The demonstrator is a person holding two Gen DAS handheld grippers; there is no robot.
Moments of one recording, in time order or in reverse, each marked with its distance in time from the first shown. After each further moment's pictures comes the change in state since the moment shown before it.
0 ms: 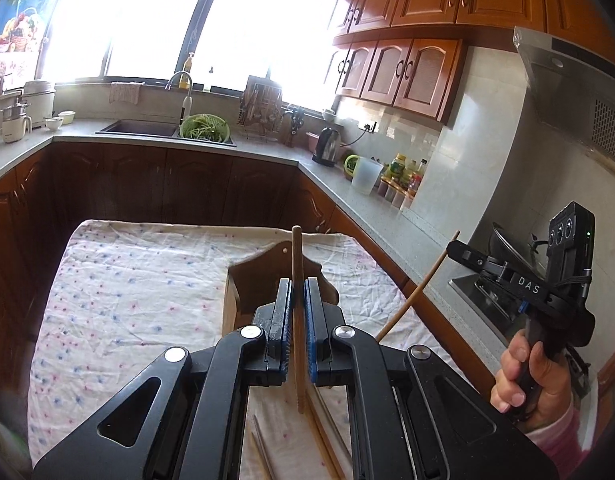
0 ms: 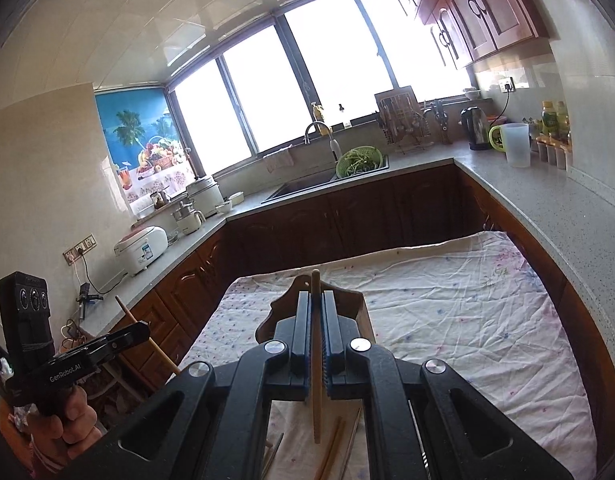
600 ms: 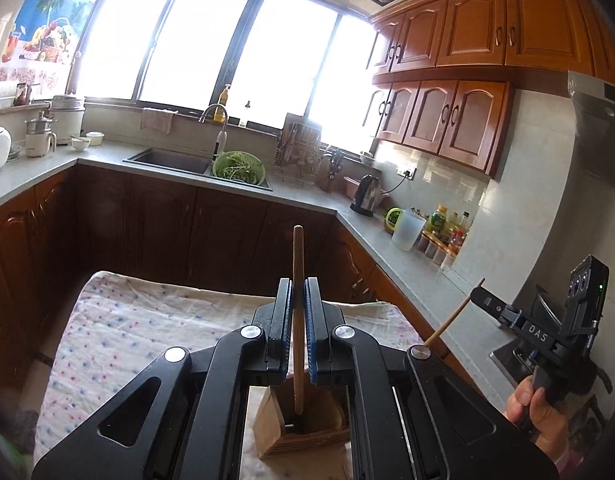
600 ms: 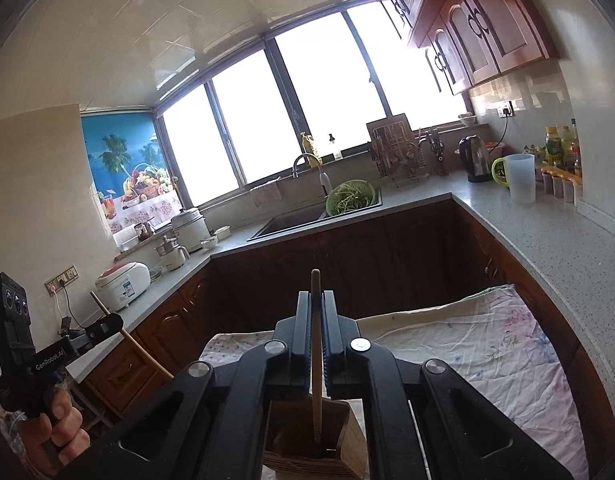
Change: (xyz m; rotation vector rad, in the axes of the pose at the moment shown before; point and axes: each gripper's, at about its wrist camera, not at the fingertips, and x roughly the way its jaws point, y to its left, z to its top) left arm 0.075 0.052 0.071 -0.075 -0.127 0.115; right arm 0.083 -0.023 0.062 0.006 -0.089 -0.033
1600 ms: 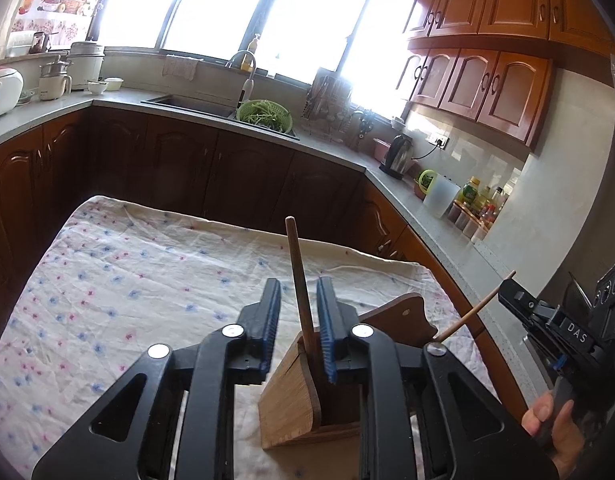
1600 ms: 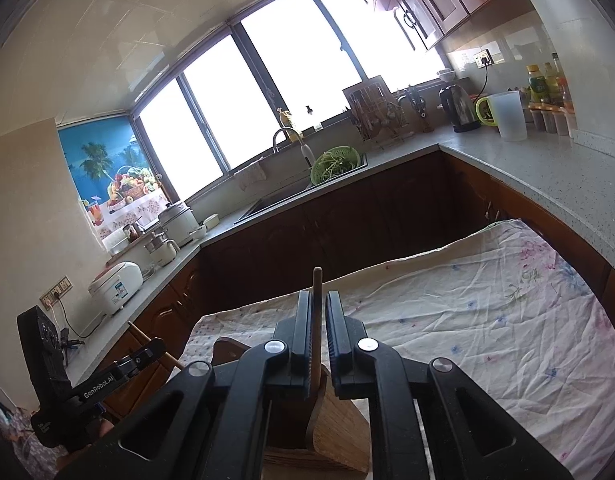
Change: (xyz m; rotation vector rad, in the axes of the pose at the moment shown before) left arm 0.077 0.020 -0.072 -0.079 0.124 0.067; right arm 0.049 -0.042 -0.065 0.130 0.060 -0.010
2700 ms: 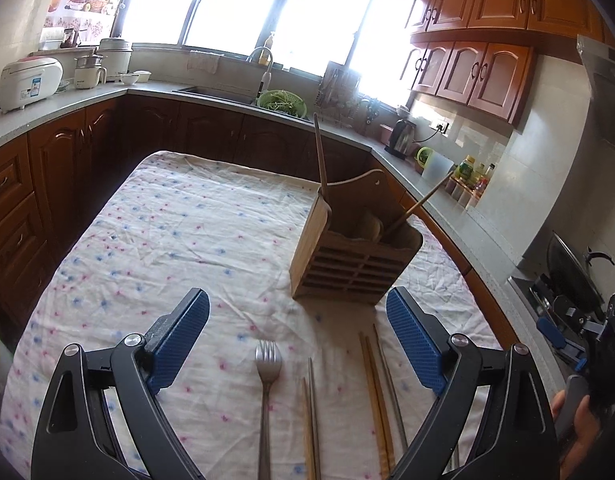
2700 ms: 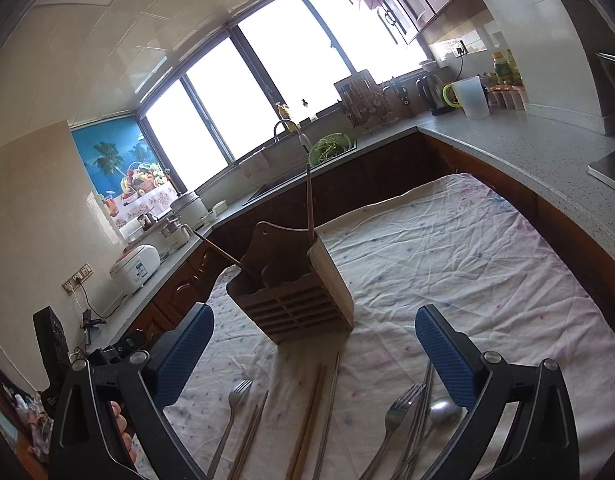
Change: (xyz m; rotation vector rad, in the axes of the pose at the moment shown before) left arm -0.165 0.012 -0.119 0.007 0.033 0.055; right arm -0.181 -0.008 -0.095 0.033 0.029 -0.009
